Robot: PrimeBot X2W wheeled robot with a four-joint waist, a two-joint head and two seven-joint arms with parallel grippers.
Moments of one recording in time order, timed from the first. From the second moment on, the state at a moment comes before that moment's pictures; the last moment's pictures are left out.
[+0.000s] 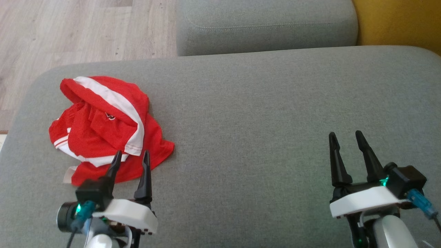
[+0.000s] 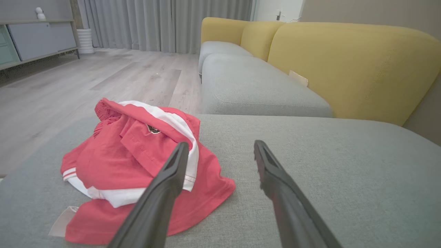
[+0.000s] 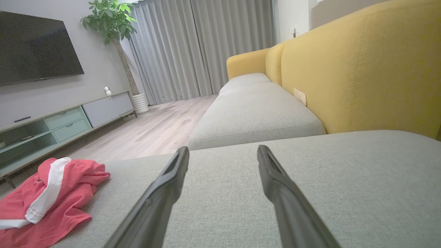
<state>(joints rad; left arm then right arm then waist) 0.01 0.23 -0.38 0.03 -0.37 0.24 -0.17 -0.02 -0.04 0.06 0.15 0.23 0.13 -0.16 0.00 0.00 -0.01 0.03</state>
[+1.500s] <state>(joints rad) 0.08 0.06 -0.18 0.02 -0.12 0.00 -0.25 -0.01 -0.04 0.07 0.21 0.20 0.13 -0.25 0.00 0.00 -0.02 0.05</state>
